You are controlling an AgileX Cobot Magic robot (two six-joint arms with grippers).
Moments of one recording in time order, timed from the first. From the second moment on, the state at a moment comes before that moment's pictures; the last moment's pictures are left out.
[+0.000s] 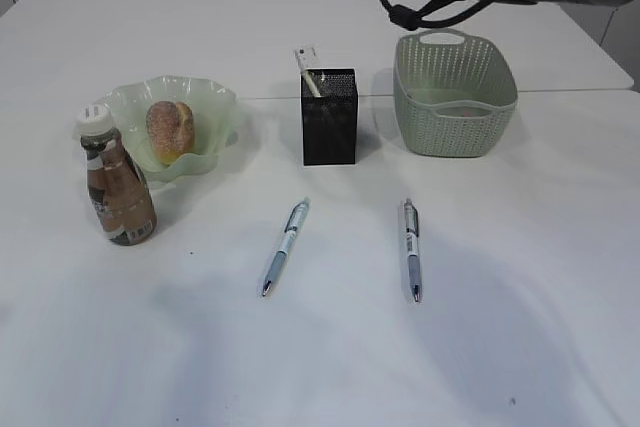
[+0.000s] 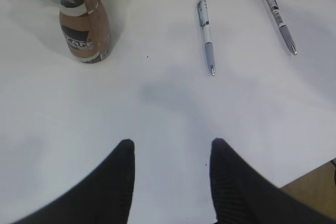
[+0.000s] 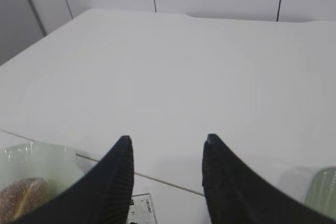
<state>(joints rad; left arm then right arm) -0.32 0.89 -0.82 -0.18 0.85 -0.03 0.28 2.11 -1.76 1.82 0.13 -1.72</state>
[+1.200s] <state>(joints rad) -0.32 0.89 -0.82 -0.18 0.85 -0.03 0.28 1.88 -1.36 0.59 0.89 -0.33</state>
